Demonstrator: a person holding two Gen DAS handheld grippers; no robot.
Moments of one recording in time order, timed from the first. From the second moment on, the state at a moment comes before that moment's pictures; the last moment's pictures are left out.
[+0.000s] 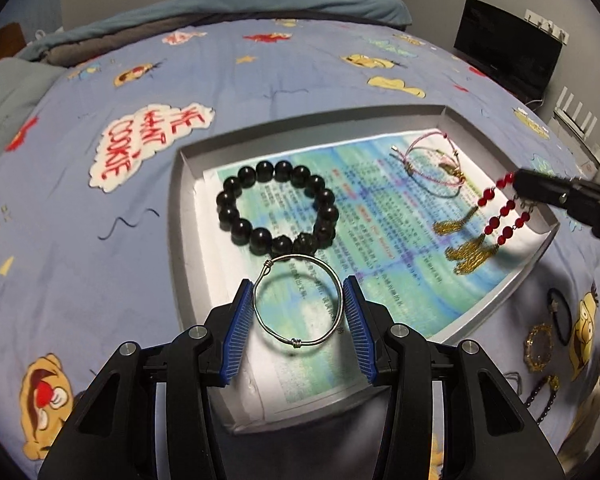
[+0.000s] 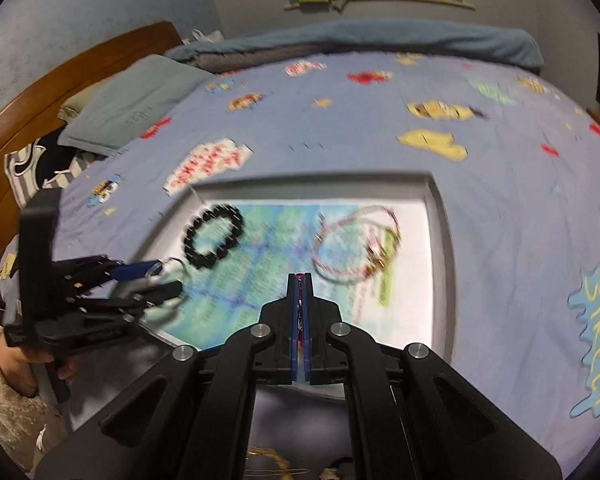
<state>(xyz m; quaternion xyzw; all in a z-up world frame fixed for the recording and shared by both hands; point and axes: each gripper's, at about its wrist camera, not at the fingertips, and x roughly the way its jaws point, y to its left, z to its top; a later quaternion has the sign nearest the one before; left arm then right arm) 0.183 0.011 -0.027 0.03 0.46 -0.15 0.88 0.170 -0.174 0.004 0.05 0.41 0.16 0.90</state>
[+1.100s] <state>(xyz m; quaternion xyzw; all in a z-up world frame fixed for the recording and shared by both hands) 0.168 -0.002 -0.020 0.05 0.43 -0.15 0.89 0.148 -0.205 0.003 0.04 0.38 0.09 0.92</state>
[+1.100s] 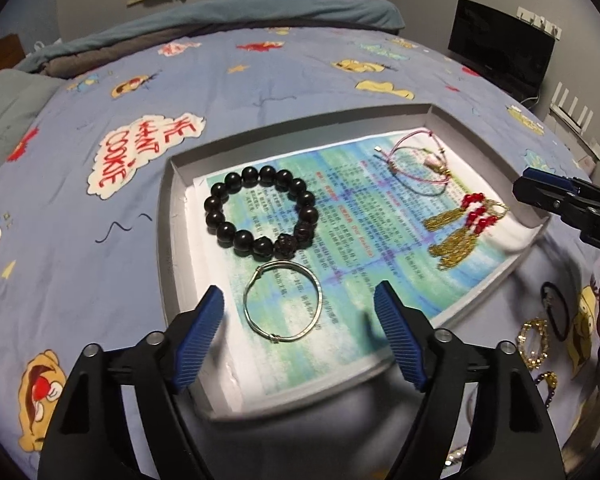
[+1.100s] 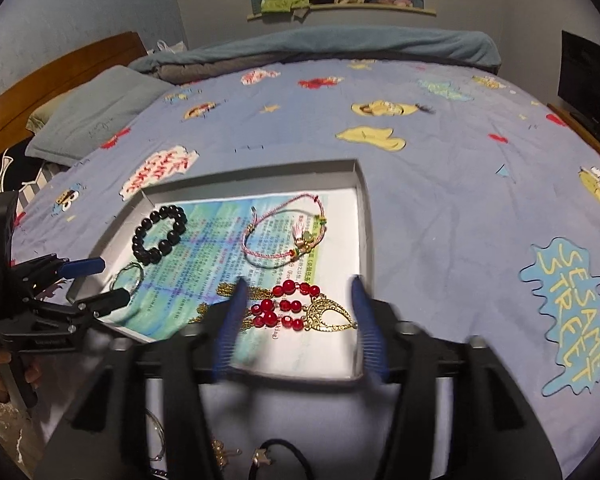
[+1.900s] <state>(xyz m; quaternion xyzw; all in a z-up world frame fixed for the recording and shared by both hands) 0.083 0.026 0.019 0.03 0.37 -0.09 0.92 0.062 -0.208 0.039 0.01 0.31 0.05 0.95</state>
